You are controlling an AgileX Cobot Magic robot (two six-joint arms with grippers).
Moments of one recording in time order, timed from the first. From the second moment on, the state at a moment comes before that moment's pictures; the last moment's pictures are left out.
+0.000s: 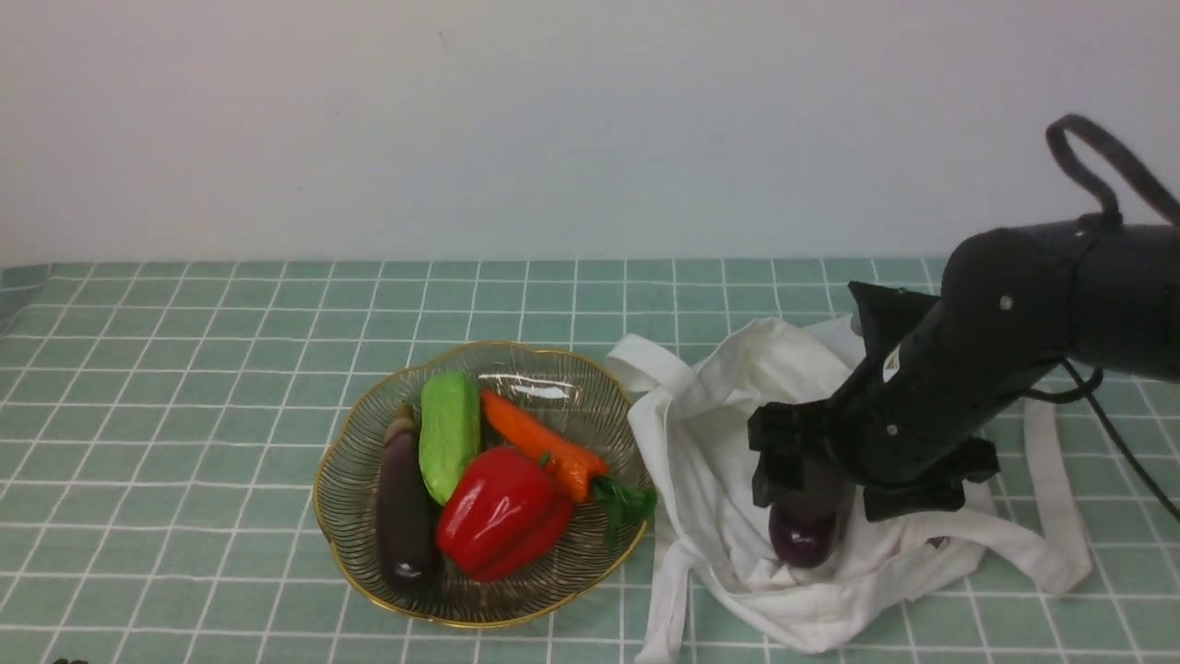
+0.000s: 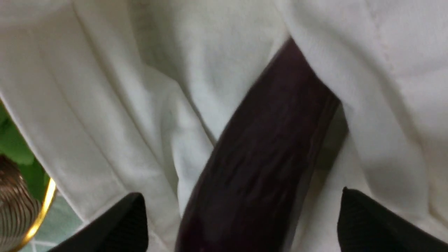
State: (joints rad) right arm 0.41 1.75 -1.11 0.21 0.78 0.33; left arm -0.06 -0.01 0.03 -0.02 0.39 0.12
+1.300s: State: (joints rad) right arm 0.58 1.57 -1.16 0.76 0.84 -0.24; left arm -0.06 -0.01 0.03 -0.02 0.39 0.12
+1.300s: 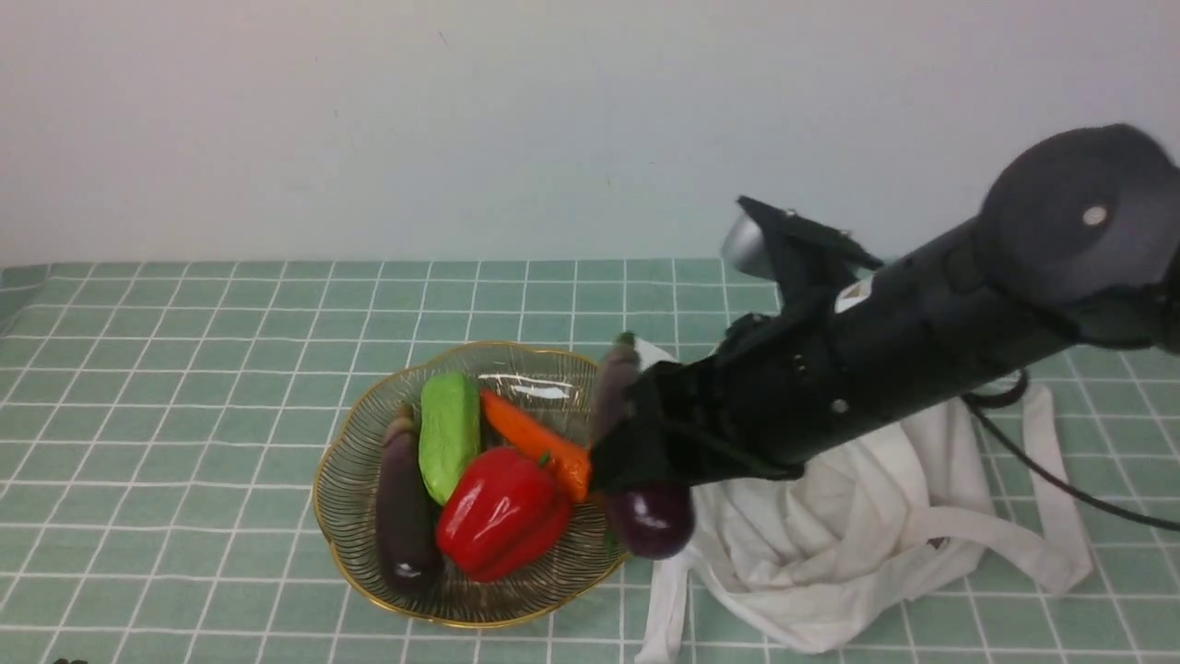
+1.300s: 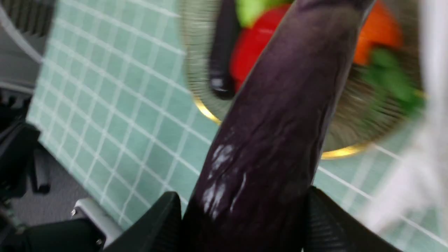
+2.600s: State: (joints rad) right arm 0.66 2.02 -1.73 0.06 1.04 -0.08; left arm -0.06 -0.01 0.03 -0.02 0.39 0.12
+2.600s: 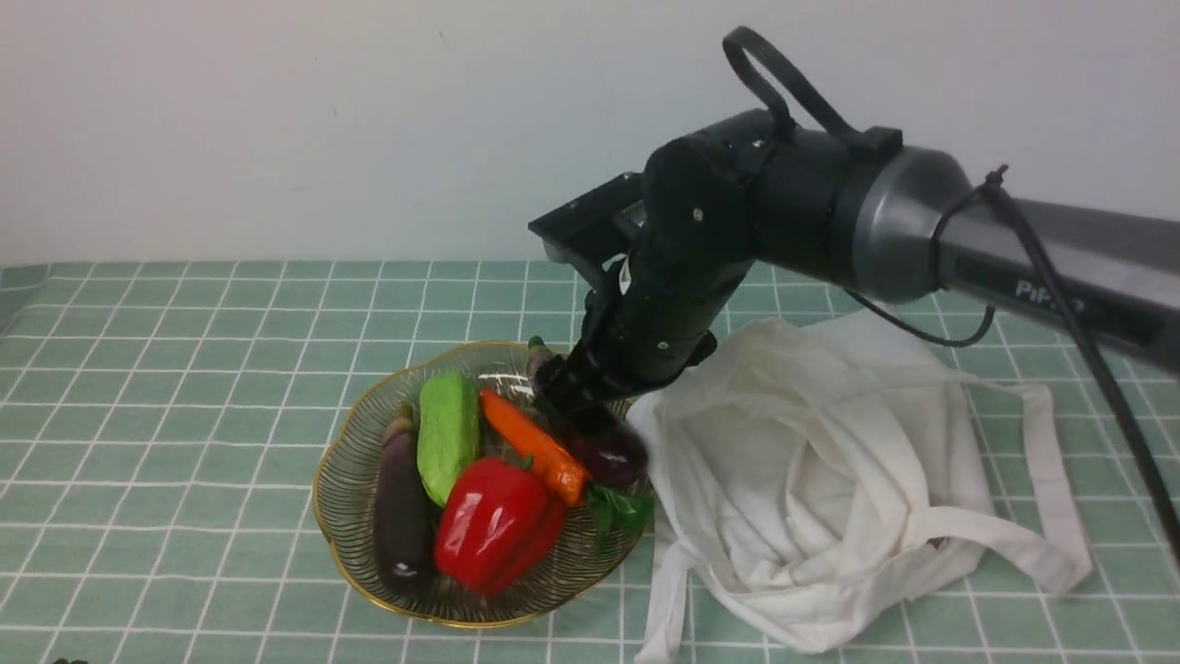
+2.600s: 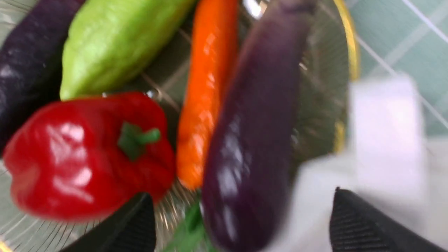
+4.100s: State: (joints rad) right arm 0.66 -0.02 -0.53 -0.41 0.50 0.47; left arm -0.06 -0.01 0.03 -0.02 0.39 0.12
